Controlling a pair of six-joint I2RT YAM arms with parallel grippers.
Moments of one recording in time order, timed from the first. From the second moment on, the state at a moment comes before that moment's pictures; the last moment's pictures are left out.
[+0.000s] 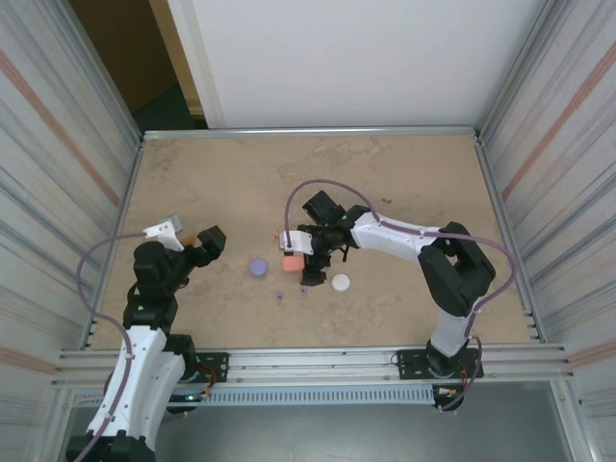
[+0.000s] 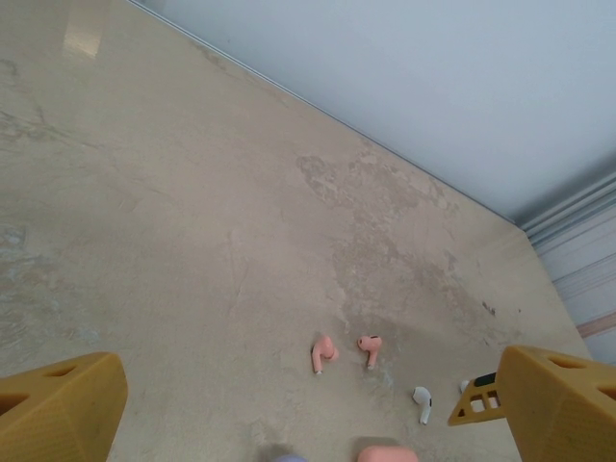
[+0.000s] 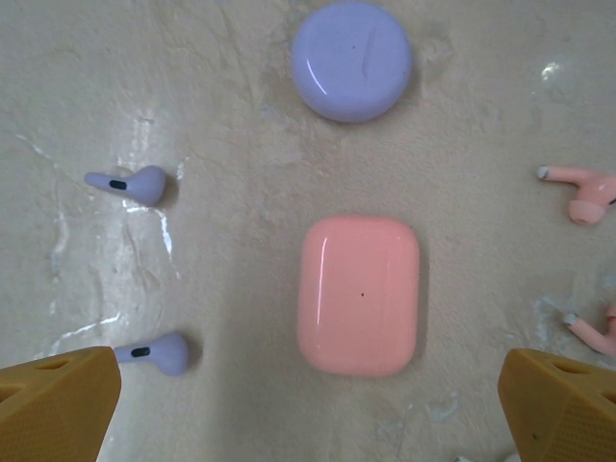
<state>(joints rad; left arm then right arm) -0.02 0.55 0.35 -0.11 0.29 -0.54 0.79 1.80 1.21 -0.52 -0.38 -0.80</state>
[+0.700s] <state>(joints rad) -0.02 0.56 0.35 -0.11 0.29 -0.54 0.79 1.94 1.26 -0.44 -0.31 -0.80</state>
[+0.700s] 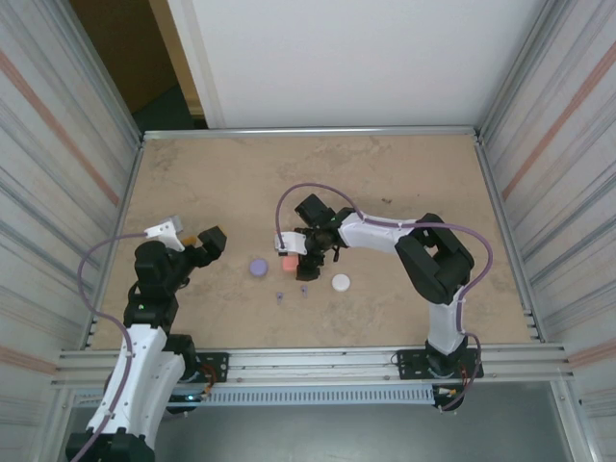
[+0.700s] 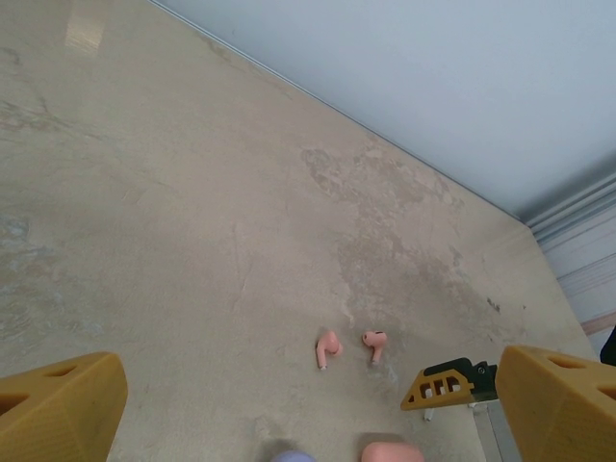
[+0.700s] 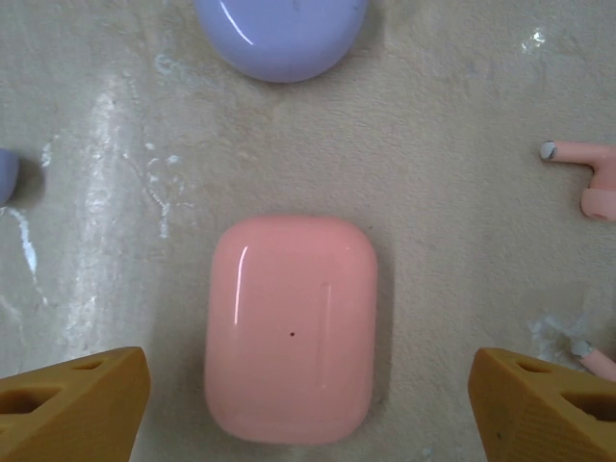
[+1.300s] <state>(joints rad) -0.02 0.56 0.35 -0.11 0.29 -0.54 0.79 2.00 1.29 -0.45 -0.31 -0.79</state>
